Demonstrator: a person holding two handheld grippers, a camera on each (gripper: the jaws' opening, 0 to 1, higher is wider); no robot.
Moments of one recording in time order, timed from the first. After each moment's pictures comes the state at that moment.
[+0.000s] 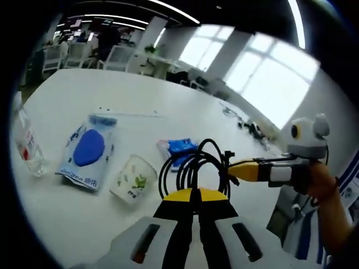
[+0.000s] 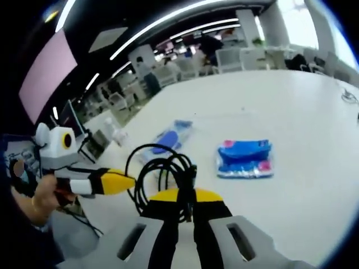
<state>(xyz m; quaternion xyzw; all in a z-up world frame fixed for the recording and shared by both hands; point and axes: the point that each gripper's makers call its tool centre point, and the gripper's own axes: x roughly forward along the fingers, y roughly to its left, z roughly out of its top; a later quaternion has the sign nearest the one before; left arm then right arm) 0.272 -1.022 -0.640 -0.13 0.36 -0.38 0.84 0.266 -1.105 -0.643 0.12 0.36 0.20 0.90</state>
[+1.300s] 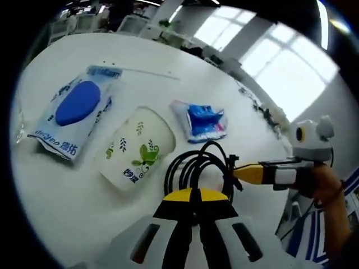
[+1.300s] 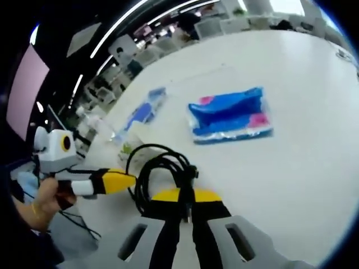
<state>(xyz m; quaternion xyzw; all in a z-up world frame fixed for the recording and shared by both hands) 0.289 -1.039 -0.733 -0.13 0.45 -0.35 0.81 0.271 -1.125 -0.735 0.17 0.45 0.17 0.86</state>
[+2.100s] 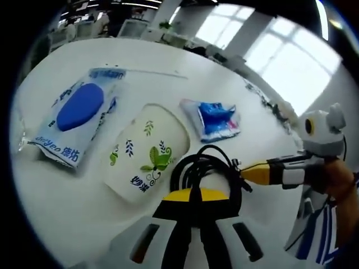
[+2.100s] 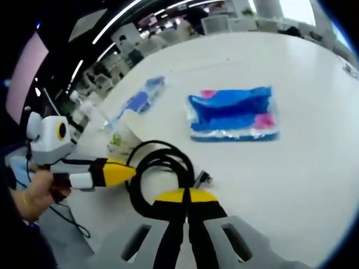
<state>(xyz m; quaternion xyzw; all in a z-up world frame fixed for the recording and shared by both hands) 0.298 -1.036 -0.748 -0.09 0.44 -0.34 0.83 0.278 -1.124 -0.752 0.12 0.46 0.17 0.86</state>
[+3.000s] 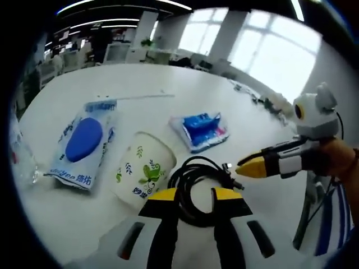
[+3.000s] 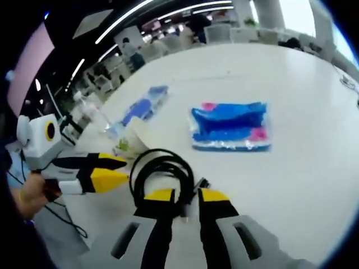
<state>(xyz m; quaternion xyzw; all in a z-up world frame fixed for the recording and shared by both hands) 0.294 -1.031 -0.712 -0.03 0.36 -0.37 0.85 0.275 -1.129 -0.724 0.10 0.43 0.16 0.88</state>
